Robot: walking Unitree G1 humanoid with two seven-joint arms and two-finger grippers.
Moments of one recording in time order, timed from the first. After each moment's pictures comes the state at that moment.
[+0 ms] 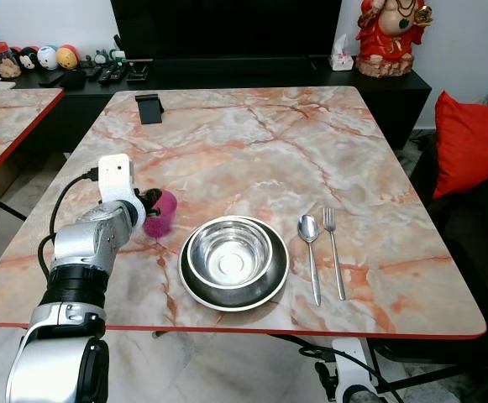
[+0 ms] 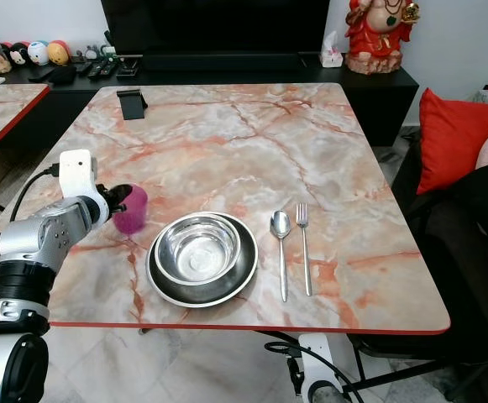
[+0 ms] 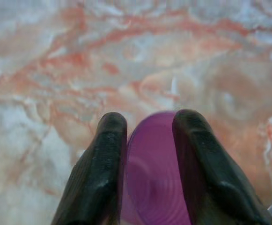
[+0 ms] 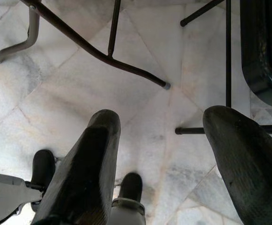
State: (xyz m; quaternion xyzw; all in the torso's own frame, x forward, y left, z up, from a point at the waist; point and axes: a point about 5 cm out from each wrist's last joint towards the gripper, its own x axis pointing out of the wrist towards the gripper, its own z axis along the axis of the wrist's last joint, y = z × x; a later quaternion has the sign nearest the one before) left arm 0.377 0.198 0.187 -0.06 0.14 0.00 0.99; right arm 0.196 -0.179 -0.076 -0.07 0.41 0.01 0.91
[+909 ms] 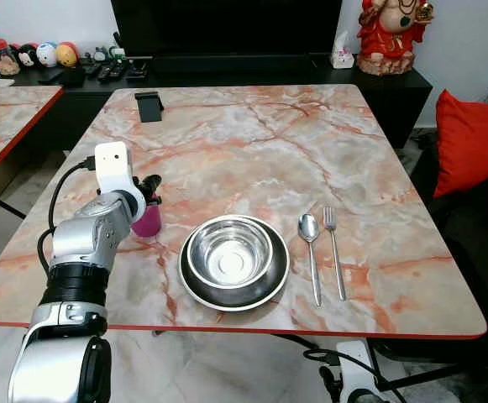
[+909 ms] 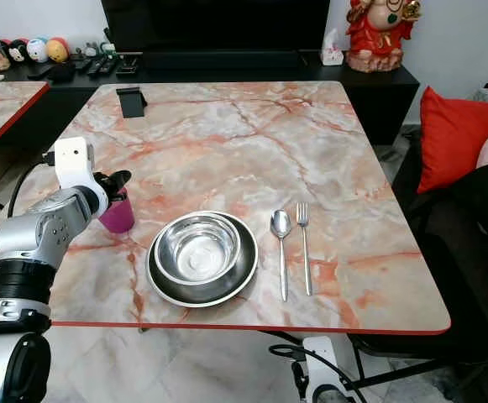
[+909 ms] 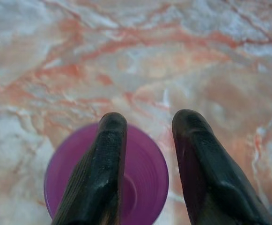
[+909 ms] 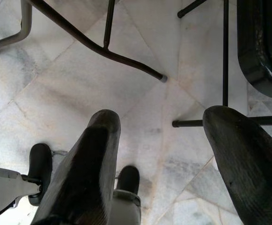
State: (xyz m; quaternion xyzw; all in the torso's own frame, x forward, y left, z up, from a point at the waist) left arm 0.376 0.196 0.189 -0.07 0.14 0.00 0.99; right arm 0.191 -0.184 -0.078 -0.07 0.41 0.01 0.91
